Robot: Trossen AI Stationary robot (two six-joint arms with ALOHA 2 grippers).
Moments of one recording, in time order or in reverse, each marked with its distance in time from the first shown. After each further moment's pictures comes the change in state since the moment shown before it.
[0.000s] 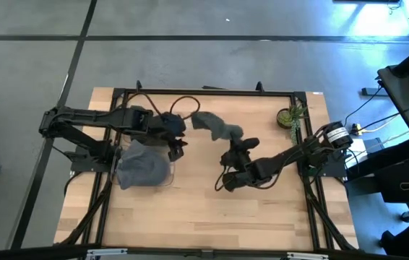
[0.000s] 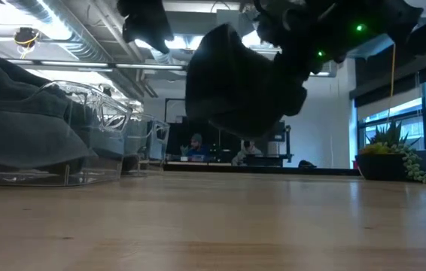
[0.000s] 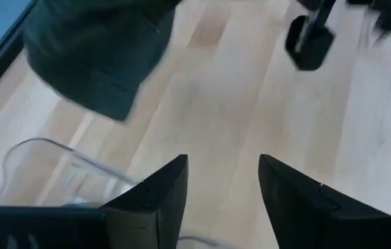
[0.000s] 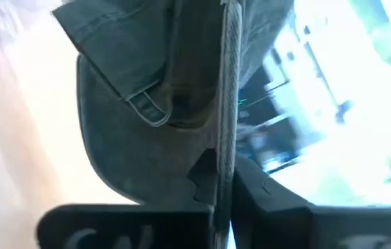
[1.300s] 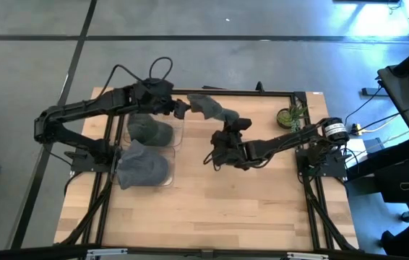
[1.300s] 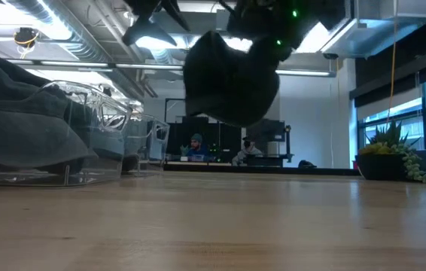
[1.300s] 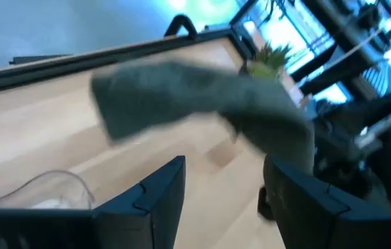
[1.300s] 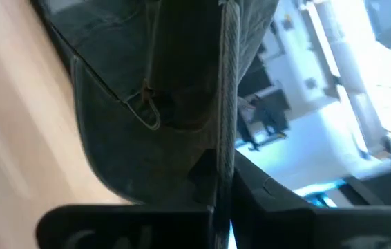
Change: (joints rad) left arm 0.295 -0.087 0.002 0.216 0.045 -0.437; right arm -0.181 -0.002 0.157 0.024 -0.050 -0.240
